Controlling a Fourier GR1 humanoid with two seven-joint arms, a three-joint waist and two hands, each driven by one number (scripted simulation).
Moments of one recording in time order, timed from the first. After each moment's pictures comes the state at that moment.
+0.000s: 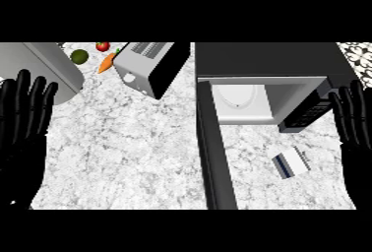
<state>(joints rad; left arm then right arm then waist) -0.05 0.10 -0.01 -2.10 0.00 0.00 -0.03 0.02 -0.10 0.00 -2.10 0.01 0.00 0.00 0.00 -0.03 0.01</state>
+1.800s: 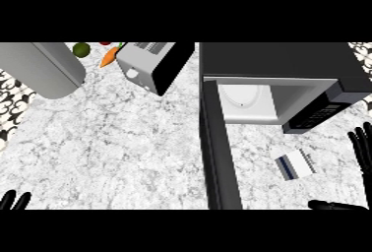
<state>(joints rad) 0.73 0.03 -0.07 -2.44 0.17 -0.22 -0.08 0.22 -0.15 -0.26 -1.79 -0.05 0.21 -0.26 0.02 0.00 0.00</state>
